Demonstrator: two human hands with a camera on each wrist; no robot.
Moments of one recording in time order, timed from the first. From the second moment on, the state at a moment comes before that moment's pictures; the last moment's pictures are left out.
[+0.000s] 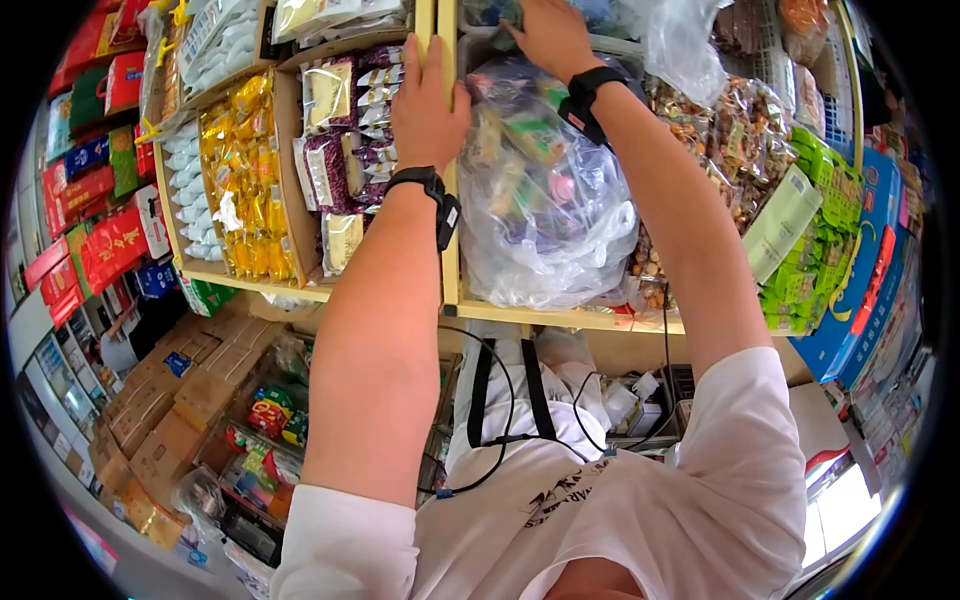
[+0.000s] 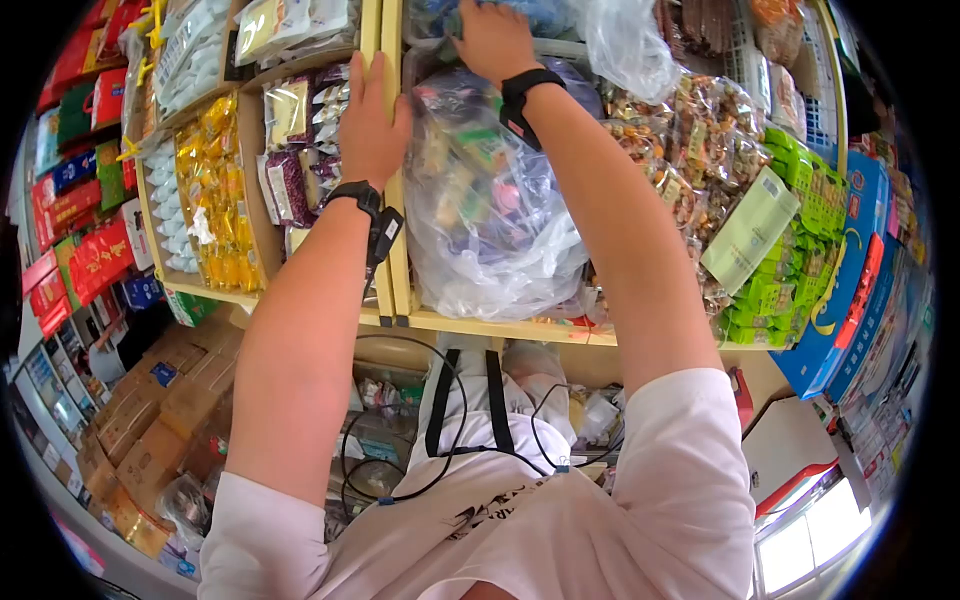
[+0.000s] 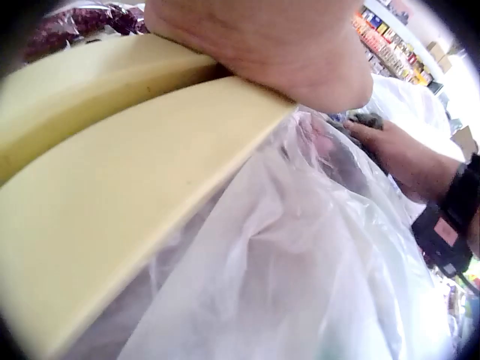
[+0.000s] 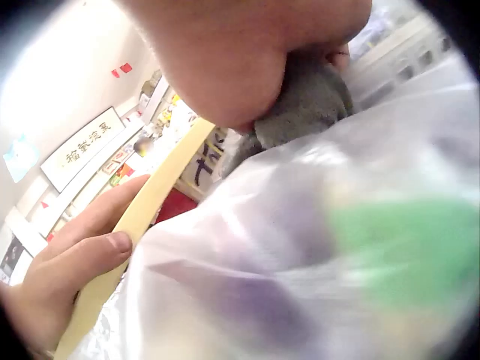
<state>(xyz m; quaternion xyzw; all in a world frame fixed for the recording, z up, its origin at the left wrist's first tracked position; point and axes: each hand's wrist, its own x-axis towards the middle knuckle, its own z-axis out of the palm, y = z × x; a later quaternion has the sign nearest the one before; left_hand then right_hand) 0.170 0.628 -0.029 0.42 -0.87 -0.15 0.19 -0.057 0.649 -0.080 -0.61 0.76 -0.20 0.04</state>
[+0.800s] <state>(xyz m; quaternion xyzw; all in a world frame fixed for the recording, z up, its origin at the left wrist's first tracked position) 0.169 0.627 -0.028 0.42 -0.87 -0.14 0.19 -0.116 0.668 -0.061 -0.69 0.63 -0.27 0.22</state>
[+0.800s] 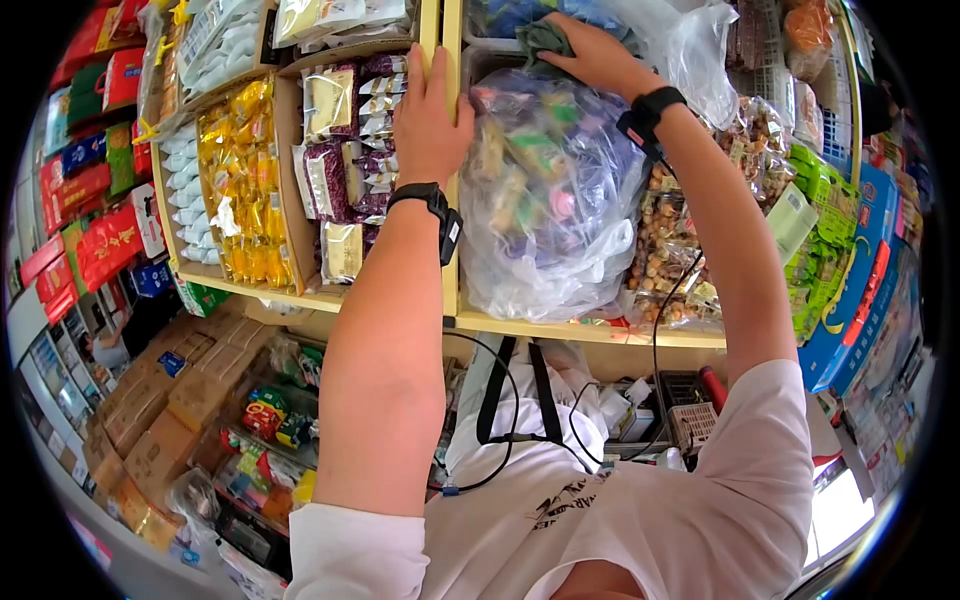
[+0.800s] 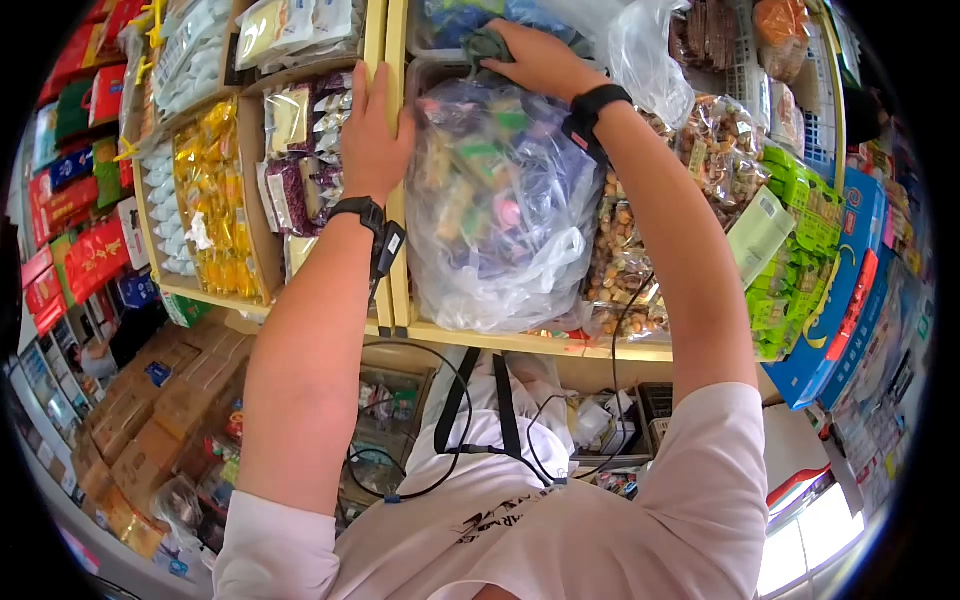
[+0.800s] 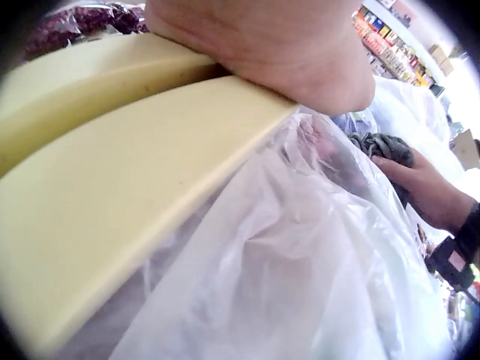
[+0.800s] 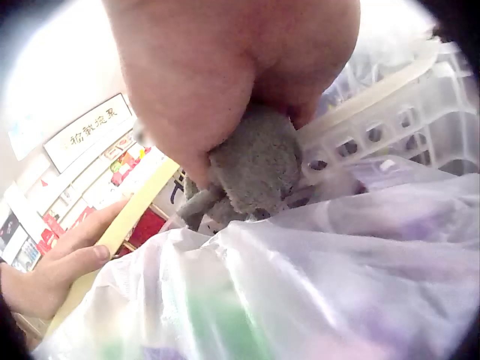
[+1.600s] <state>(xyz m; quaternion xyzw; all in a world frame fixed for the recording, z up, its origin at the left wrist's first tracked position) 0.171 0.627 -0.034 0.43 -0.87 -0.15 0.19 -0.086 0.637 -0.087 -0.62 0.62 -0.36 0.31</state>
